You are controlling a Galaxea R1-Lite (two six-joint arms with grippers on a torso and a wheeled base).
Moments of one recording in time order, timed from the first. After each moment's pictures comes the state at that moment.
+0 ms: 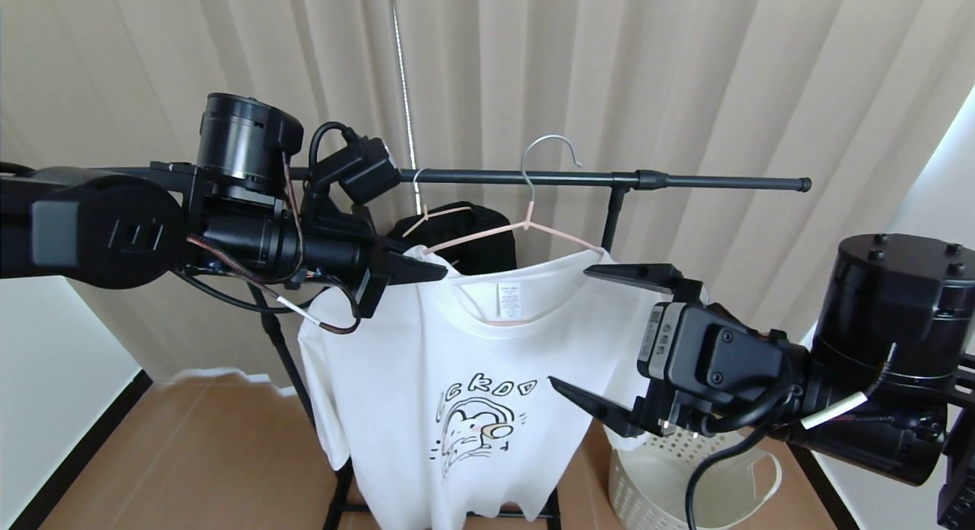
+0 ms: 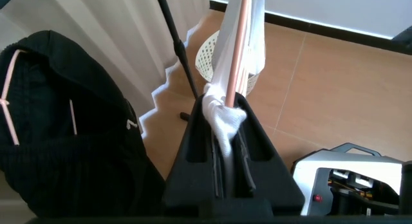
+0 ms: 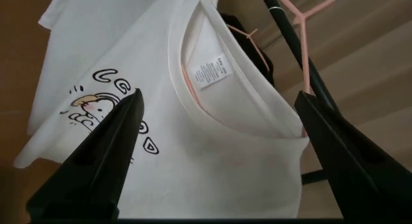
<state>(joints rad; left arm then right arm) -0.36 1.78 -1.33 0.09 -0.66 0.58 0.72 1.58 -0.65 -0.72 0.15 -0.79</state>
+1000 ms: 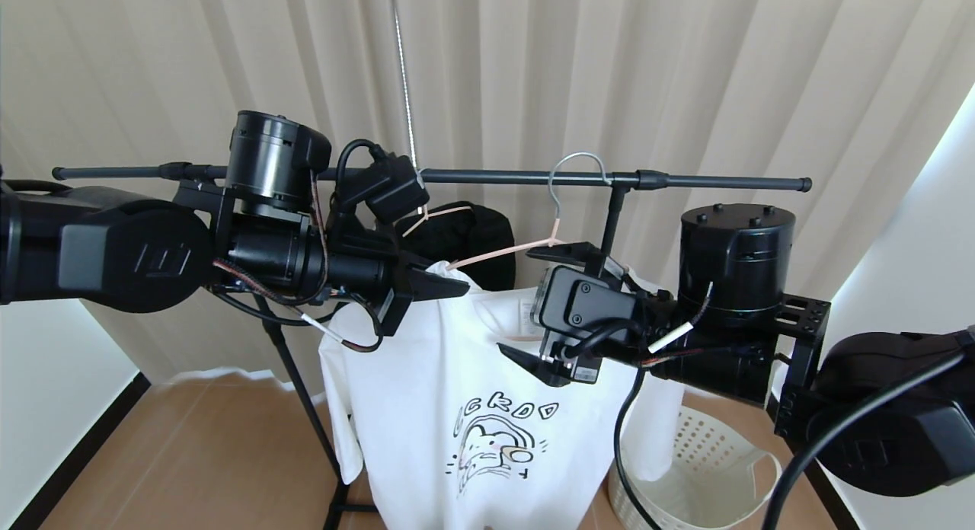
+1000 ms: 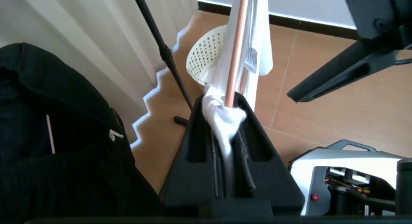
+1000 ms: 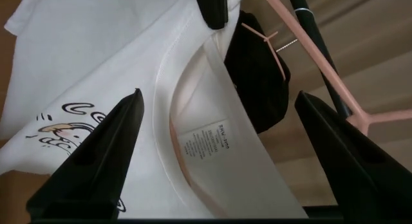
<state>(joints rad) -0.42 1.79 -1.29 0.03 -0.64 0.58 0.71 1.81 -0.92 -0.63 0.11 -0.82</state>
